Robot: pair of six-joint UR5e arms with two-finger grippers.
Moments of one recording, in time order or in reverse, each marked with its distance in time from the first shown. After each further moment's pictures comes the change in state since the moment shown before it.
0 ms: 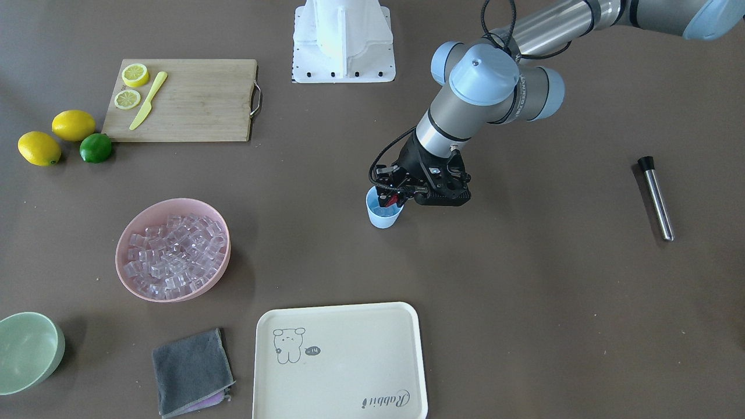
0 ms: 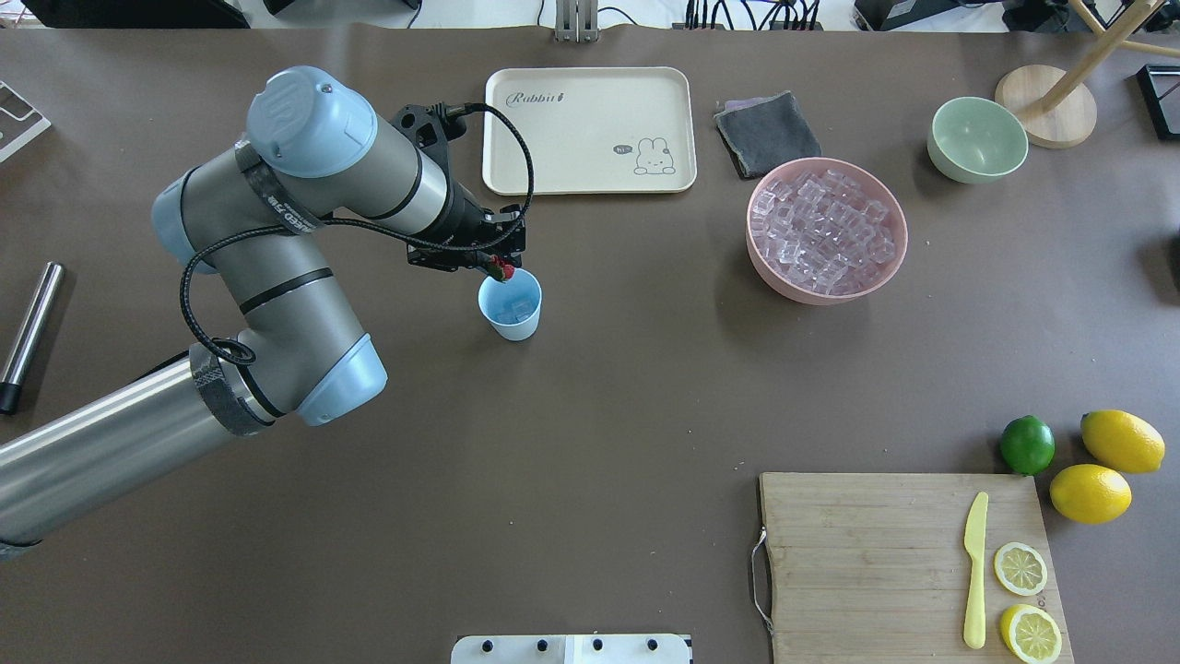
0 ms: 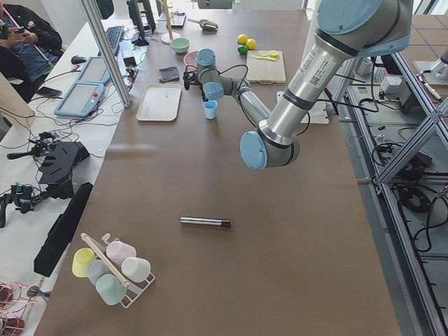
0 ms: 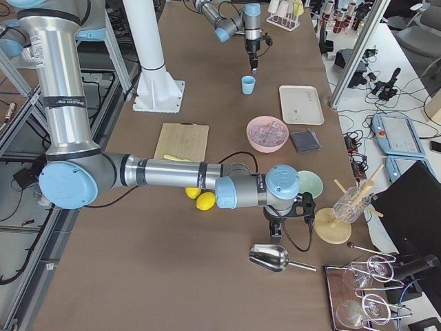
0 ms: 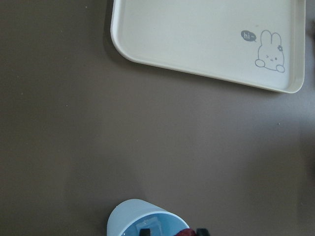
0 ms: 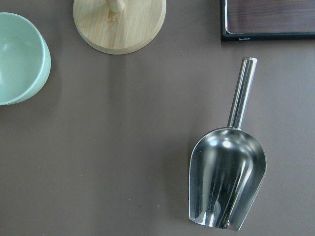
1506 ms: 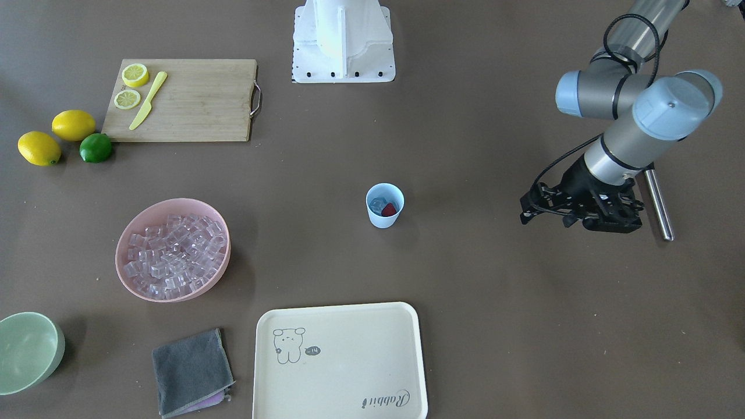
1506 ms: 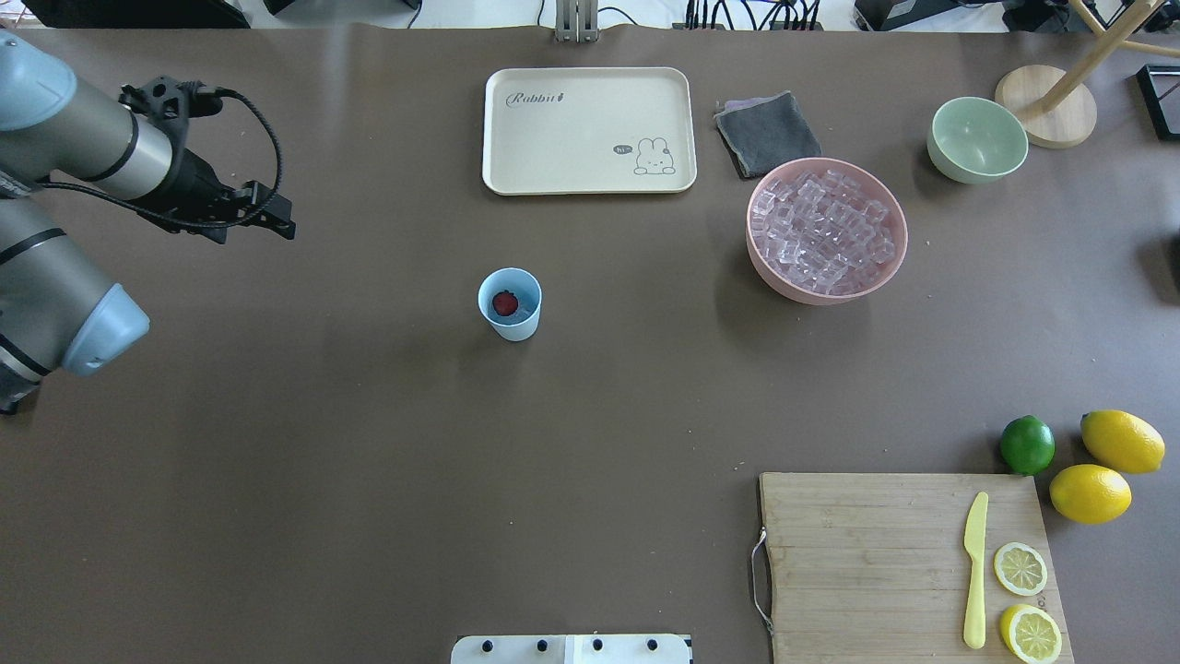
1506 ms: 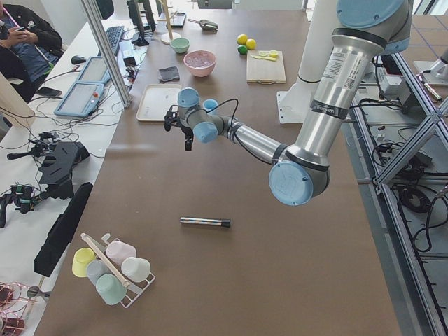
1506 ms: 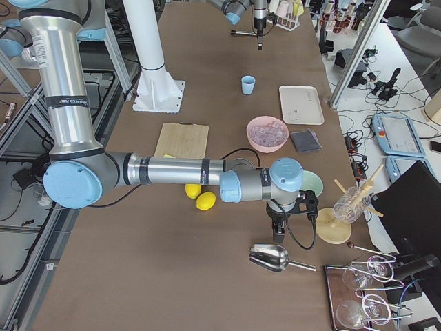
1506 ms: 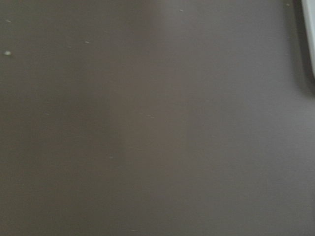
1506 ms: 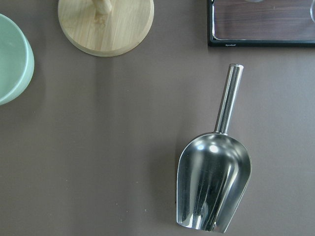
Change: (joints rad) left arm -0.290 0.371 -0.031 -0.033 -0.149 0.497; right arm -0.024 0.022 0.016 -0.045 -0.083 0.005
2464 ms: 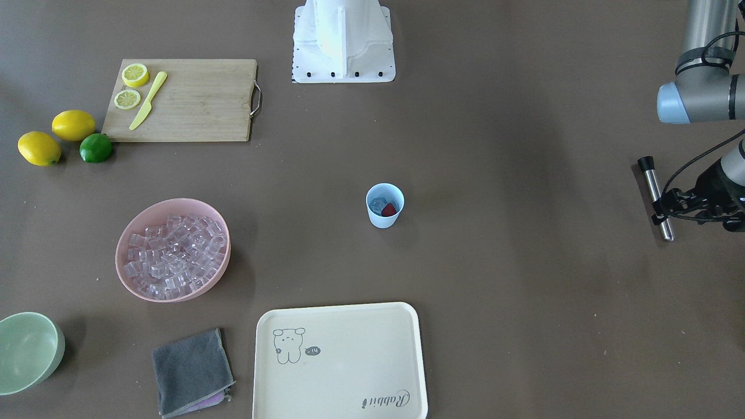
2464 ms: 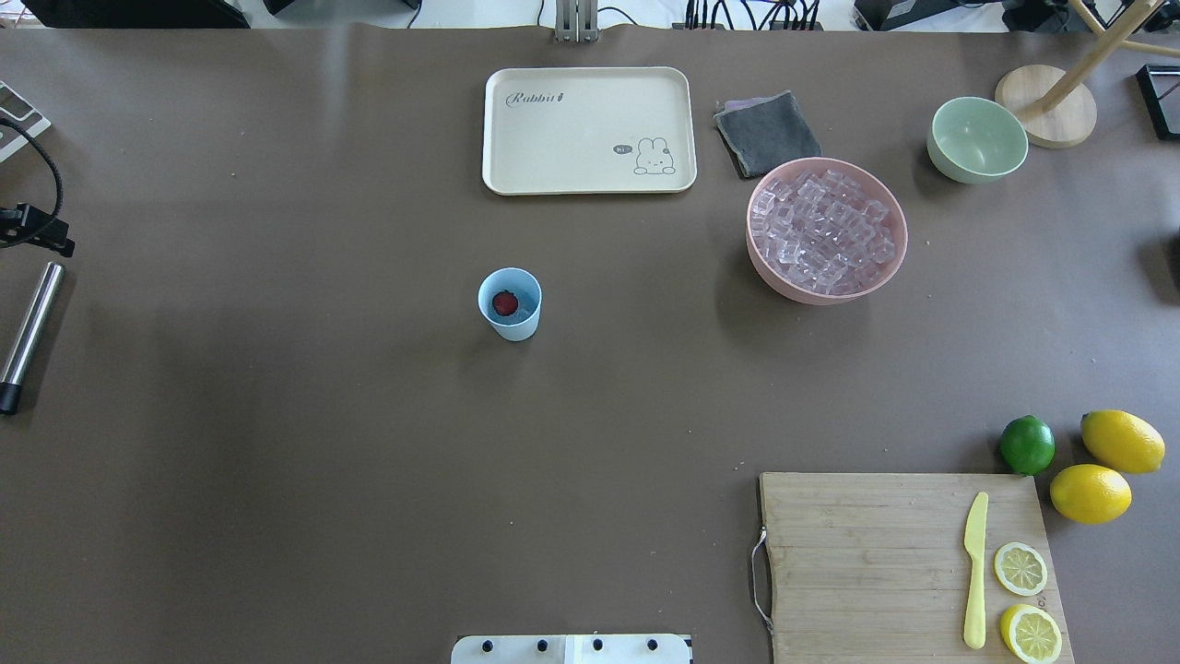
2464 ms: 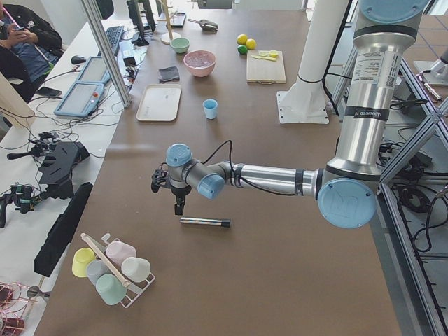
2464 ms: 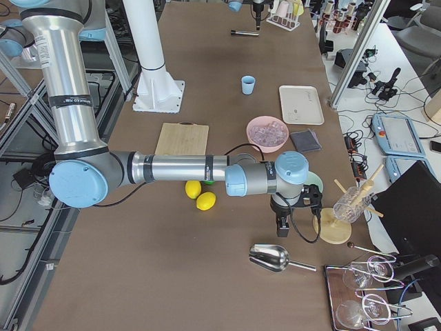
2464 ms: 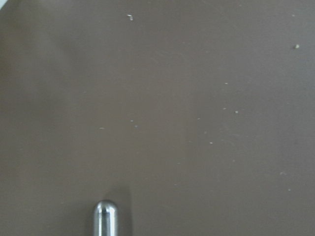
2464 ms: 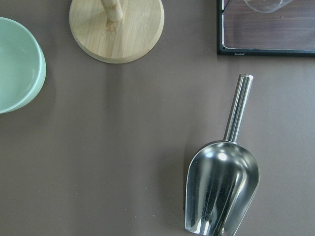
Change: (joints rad) left arm -0.201 0.189 0.140 -0.014 0.005 0.307; right arm -0.007 0.018 0.004 -0.012 0.007 0.000
